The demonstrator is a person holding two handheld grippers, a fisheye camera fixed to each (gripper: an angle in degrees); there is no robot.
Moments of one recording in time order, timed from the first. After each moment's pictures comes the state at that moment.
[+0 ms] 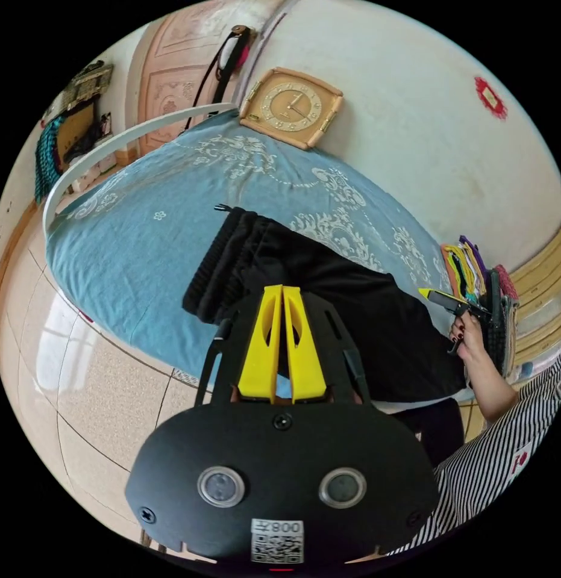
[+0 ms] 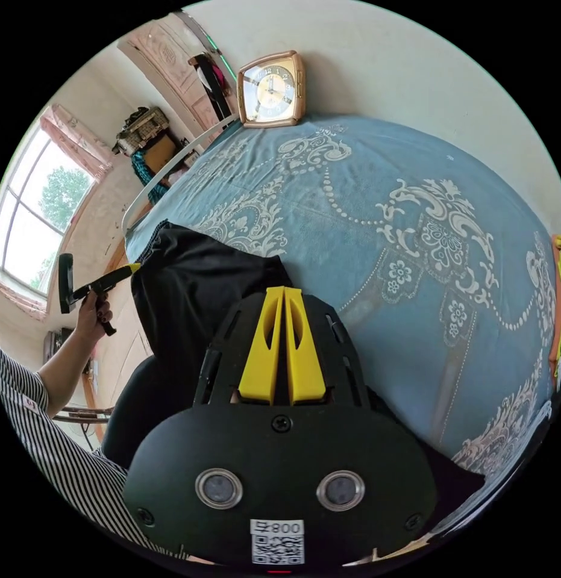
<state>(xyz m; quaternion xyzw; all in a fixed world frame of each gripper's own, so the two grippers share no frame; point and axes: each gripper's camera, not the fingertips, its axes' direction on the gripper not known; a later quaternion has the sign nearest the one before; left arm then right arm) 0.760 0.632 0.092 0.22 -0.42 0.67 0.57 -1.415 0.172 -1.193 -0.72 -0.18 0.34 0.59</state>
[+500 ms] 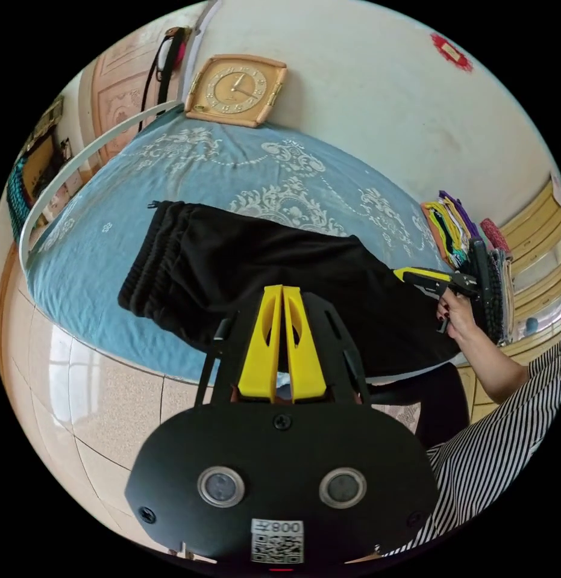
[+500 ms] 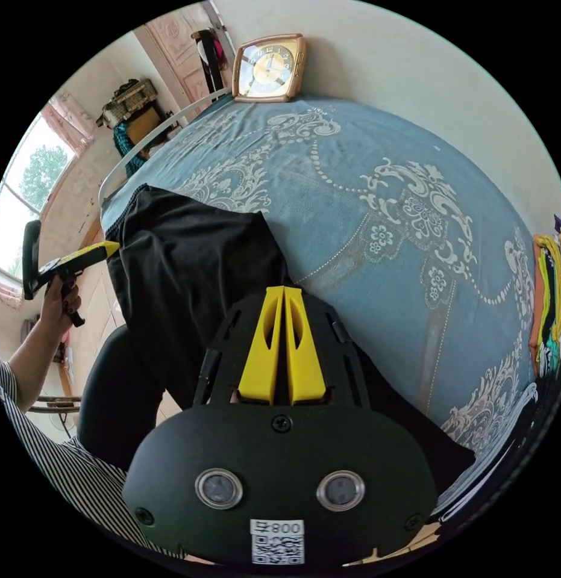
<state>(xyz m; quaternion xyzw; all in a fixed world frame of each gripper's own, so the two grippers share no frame) 0.753 0.753 0.259 0.15 -0.46 0.70 0.53 -1.427 0.170 -1.304 -0.76 -0.16 0.27 0.57</state>
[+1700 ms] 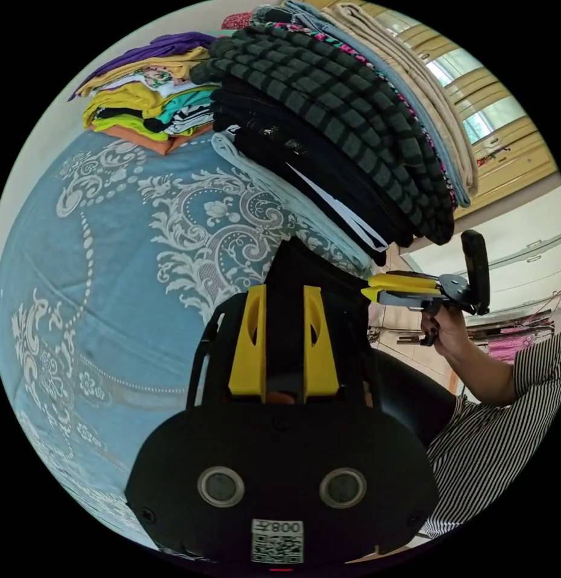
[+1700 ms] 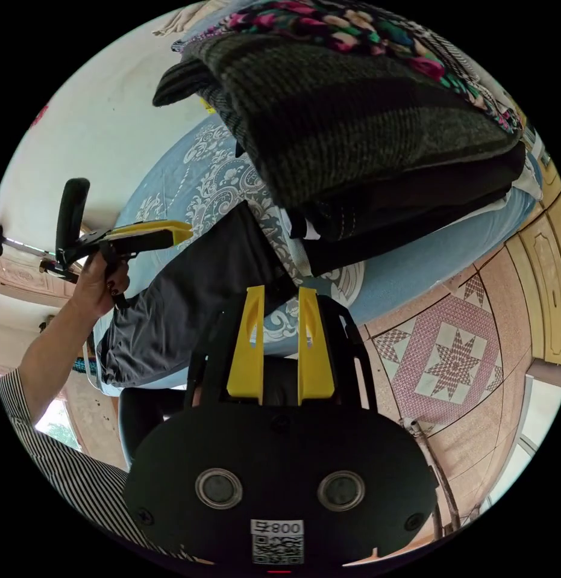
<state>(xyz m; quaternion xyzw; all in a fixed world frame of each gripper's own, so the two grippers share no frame) 0.542 1.137 1.150 -0.37 -0.52 0.74 0.19 -1.240 0.111 -1.855 -0.68 0.27 0.52 0.44</state>
